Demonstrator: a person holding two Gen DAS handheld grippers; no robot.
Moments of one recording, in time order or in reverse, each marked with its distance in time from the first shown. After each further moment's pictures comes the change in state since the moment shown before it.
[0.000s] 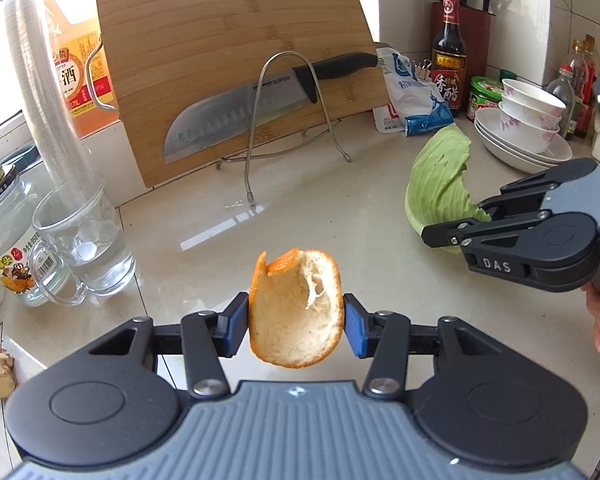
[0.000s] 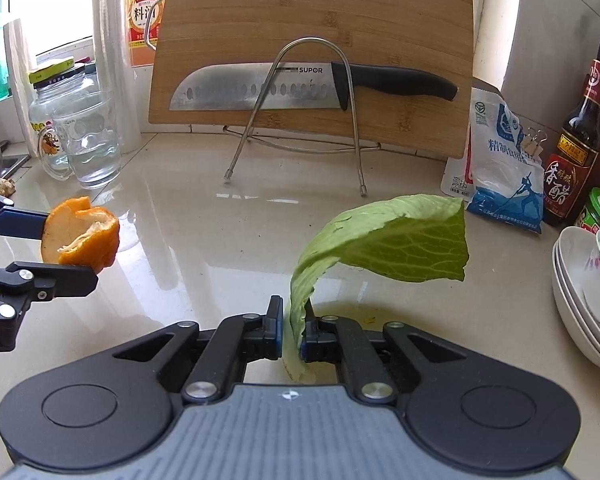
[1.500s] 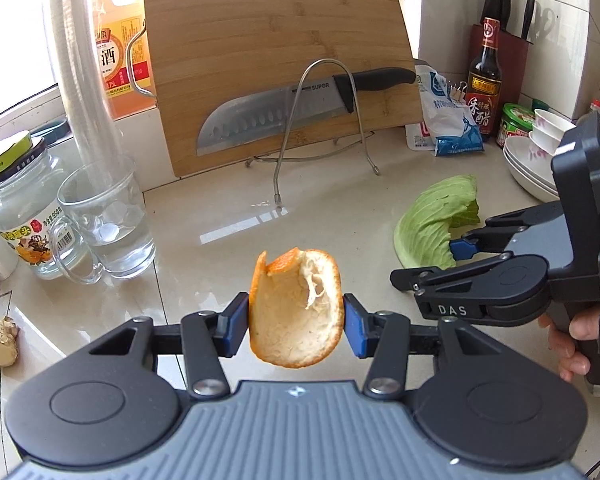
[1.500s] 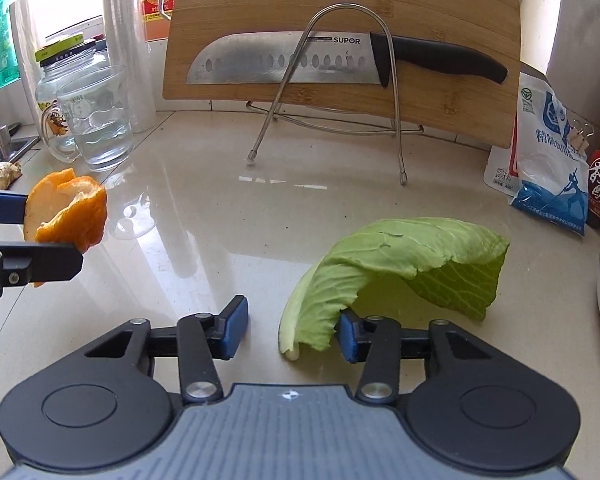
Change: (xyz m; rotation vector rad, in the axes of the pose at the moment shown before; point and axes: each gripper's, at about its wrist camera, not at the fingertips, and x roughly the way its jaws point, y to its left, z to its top) left arm -0.003 0.006 -0.003 -0.133 -0.014 0.061; right arm 0.045 0.010 0.007 -0.033 0.058 0.059
